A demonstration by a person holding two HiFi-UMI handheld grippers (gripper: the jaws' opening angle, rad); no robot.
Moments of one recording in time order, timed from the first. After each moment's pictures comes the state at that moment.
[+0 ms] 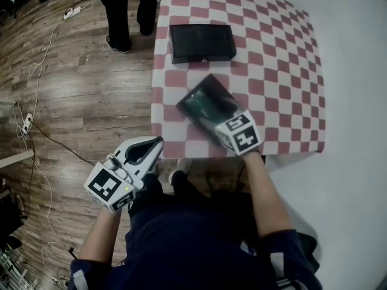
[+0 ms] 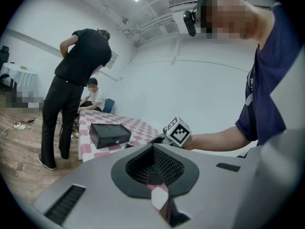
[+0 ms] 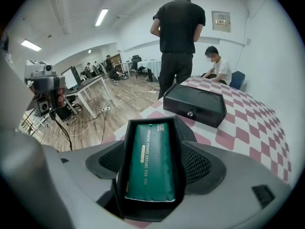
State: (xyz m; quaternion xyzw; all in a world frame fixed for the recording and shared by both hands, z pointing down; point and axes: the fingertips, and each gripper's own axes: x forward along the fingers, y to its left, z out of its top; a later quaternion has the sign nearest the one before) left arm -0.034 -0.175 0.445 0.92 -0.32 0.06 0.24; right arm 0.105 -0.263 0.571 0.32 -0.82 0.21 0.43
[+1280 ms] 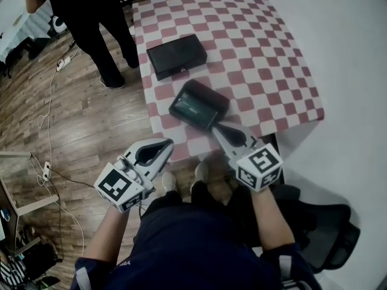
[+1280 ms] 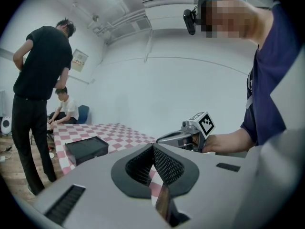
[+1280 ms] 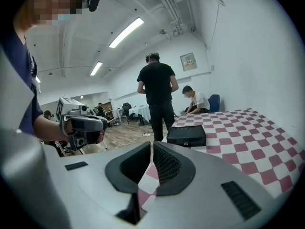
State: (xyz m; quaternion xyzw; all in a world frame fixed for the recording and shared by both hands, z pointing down) left arm 0.008 -0.140 0.374 0.96 -0.20 0.09 0.16; right arm 0.121 -0.158 0.406 0.44 -0.86 0.19 0.15
